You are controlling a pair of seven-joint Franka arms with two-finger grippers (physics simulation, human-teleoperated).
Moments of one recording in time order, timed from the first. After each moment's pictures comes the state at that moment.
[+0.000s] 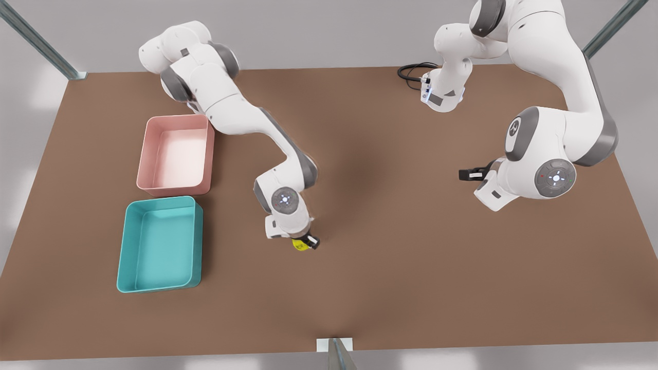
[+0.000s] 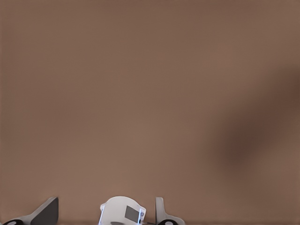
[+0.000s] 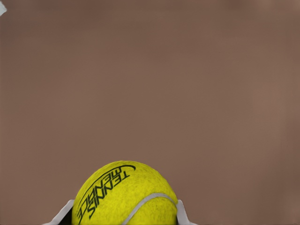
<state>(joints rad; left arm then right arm) -0.12 0.40 -0.08 -1.22 0.02 1.15 -0.23 0.57 0.85 -0.05 -1.16 0.05 2.09 1.16</state>
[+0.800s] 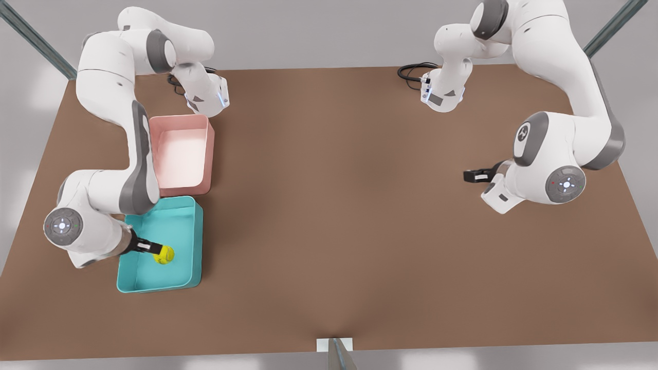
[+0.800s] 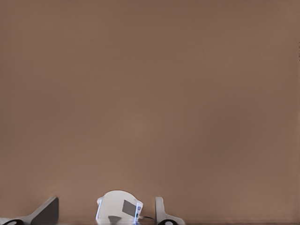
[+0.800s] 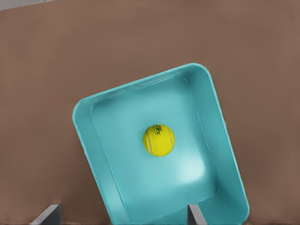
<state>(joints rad) -0.09 0.41 -0.08 -1.21 -0.01 1.12 -0.24 0.07 0.51 -0.08 -1.19 -0.05 1.64 0.23</state>
